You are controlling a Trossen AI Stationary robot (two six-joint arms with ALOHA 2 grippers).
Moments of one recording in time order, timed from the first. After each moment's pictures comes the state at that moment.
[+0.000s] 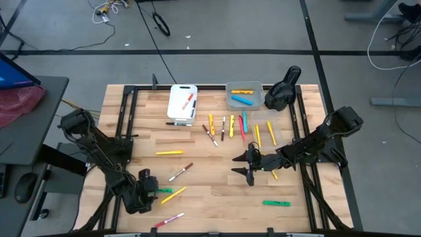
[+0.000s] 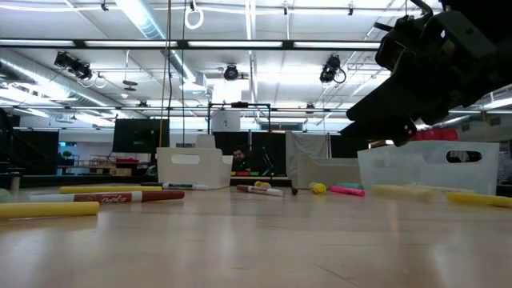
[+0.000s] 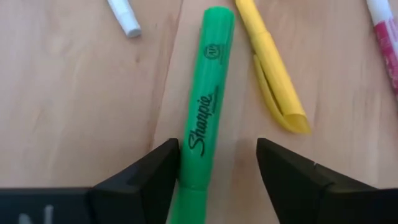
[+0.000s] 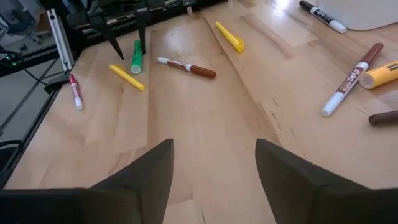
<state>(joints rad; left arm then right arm) -1.00 1.49 0.59 -0.29 -0.39 -1.14 0.43 1.53 0.39 0.71 0.41 0.47</state>
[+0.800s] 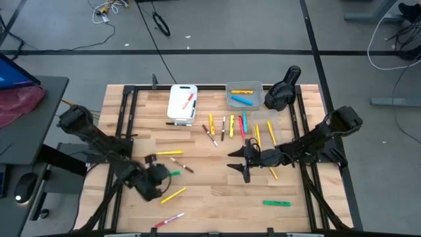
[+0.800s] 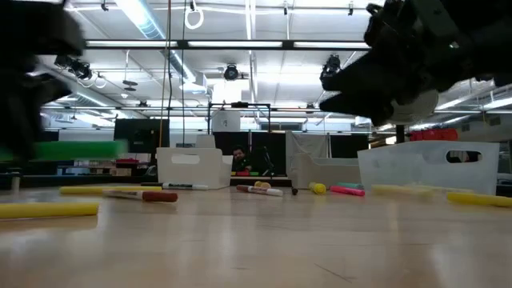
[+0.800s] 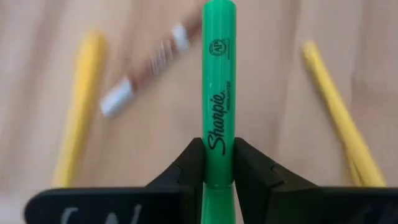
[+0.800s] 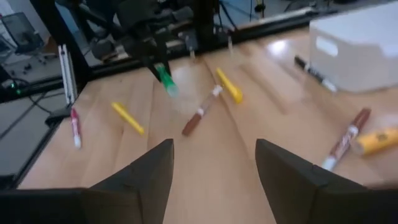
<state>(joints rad) -0.74 1.41 0.73 -0.57 -0.49 -0.86 0.37 1.53 0.43 0.82 0.41 0.33</state>
